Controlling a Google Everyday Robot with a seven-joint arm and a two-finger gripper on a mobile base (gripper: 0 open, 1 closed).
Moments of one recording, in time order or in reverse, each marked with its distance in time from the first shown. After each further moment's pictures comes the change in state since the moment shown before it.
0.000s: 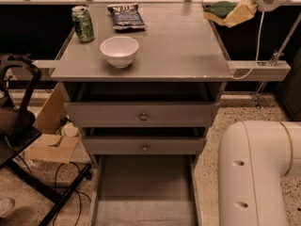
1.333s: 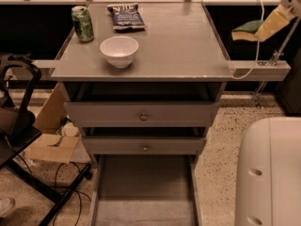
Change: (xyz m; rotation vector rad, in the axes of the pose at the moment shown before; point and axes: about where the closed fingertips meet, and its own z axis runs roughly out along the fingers) arm 0.078 0.007 -0.054 -0.058 0.294 0.116
